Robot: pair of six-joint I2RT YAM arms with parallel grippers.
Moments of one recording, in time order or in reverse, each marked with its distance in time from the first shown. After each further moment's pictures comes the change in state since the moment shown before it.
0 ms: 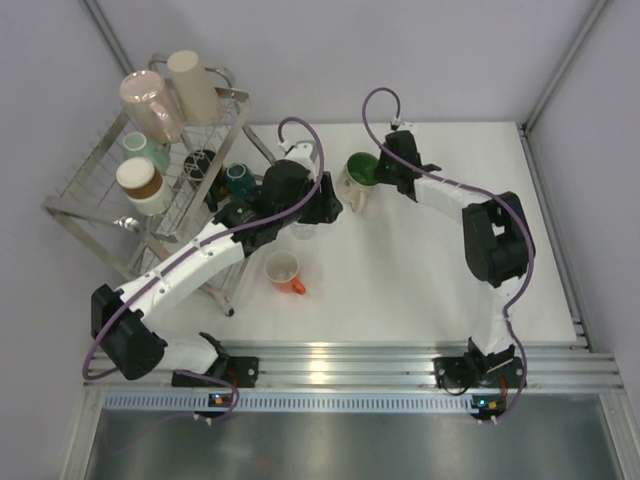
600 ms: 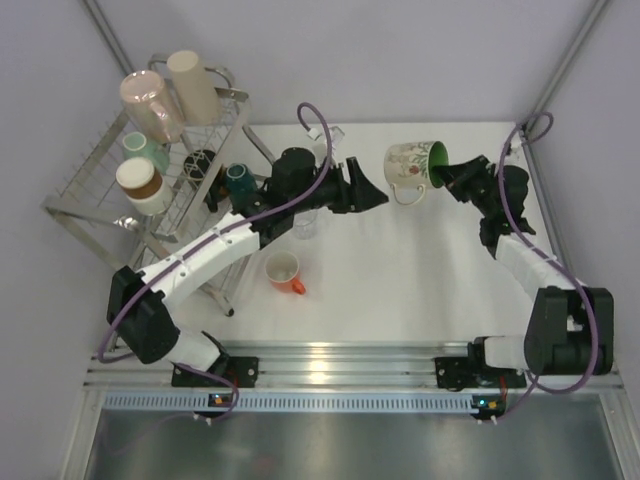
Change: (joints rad) left arm -0.002 0.106 0.035 0.315 0.423 -0.192; right arm -0.406 -0.688 -0.752 0.461 -0.514 0.478
